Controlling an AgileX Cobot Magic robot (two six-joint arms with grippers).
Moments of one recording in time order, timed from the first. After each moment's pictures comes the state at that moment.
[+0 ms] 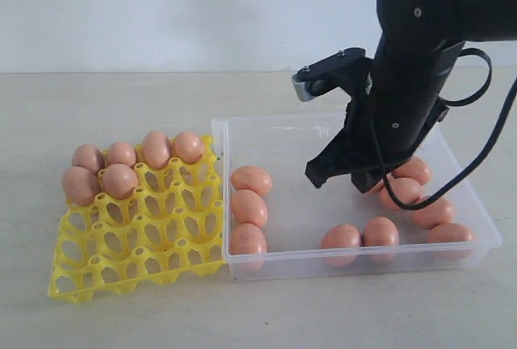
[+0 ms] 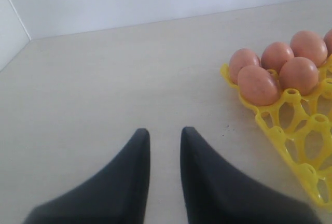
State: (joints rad) left arm 0.04 0.00 0.00 0.23 0.39 -0.09; right arm 0.53 1.71 -1.21 -0.05 0.94 -0.02
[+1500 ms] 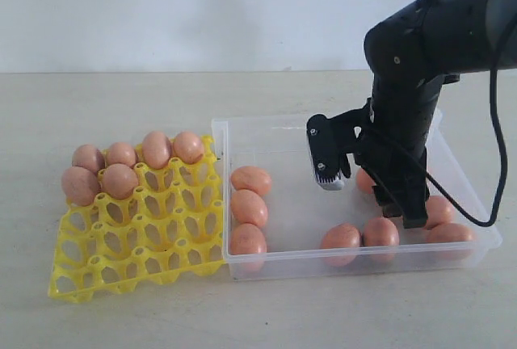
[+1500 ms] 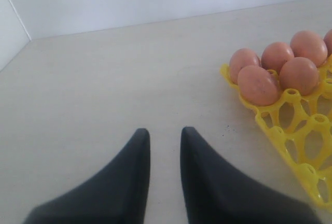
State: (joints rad) left arm 0.04 0.00 0.00 0.23 0.39 -0.09; right arm 0.49 1.86 -1.21 -0.23 0.90 -1.01
